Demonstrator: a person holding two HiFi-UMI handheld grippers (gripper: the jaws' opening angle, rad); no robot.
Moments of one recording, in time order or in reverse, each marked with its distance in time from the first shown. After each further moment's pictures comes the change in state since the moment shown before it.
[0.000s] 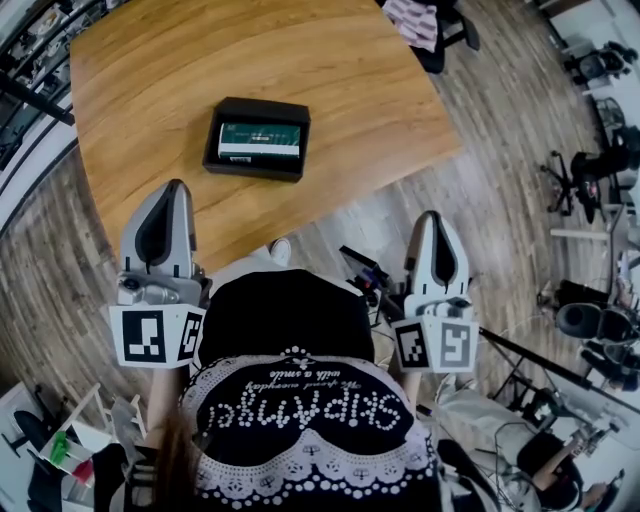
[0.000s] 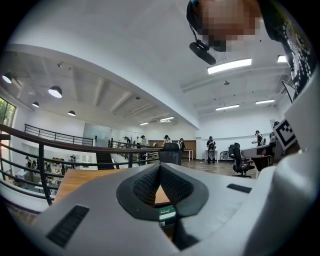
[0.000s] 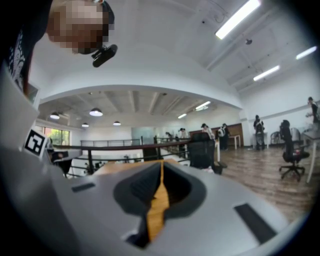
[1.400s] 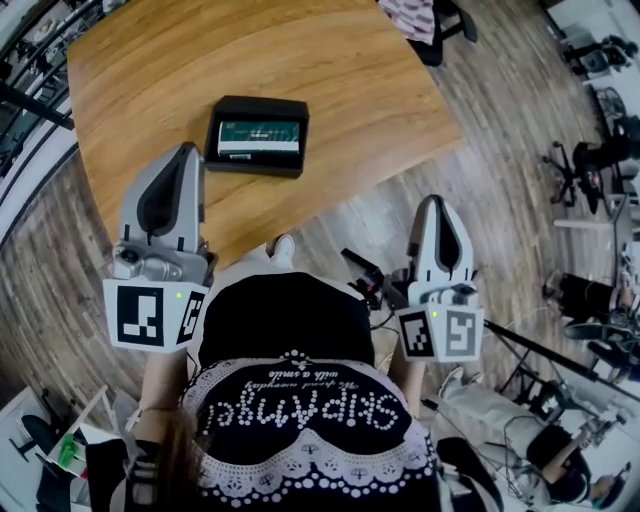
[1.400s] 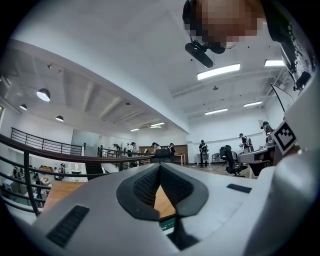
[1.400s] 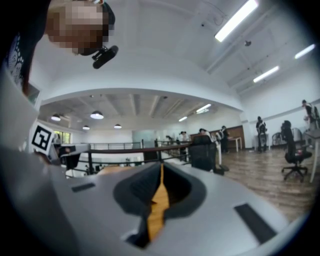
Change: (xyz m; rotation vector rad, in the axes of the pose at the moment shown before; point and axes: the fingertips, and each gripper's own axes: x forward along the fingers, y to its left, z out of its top) left arm 0.039 -0.017 0.031 0.052 -0.069 -0.113; right arm 0.012 -0.001 0.007 -0.001 -0.038 0.013
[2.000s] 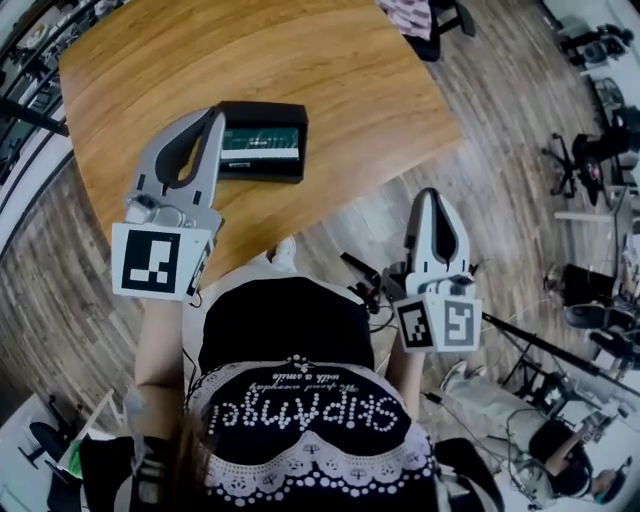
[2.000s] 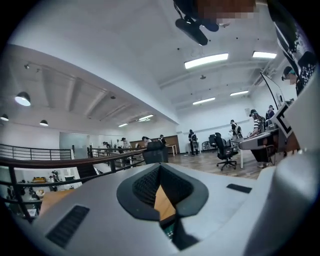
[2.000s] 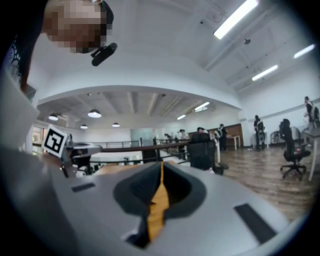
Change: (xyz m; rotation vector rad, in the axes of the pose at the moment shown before) left arm 0.067 0.002 -0.018 0.095 0.101 -0.122; right arm 0.021 -0.002 -0.006 0.014 0.021 -0.020
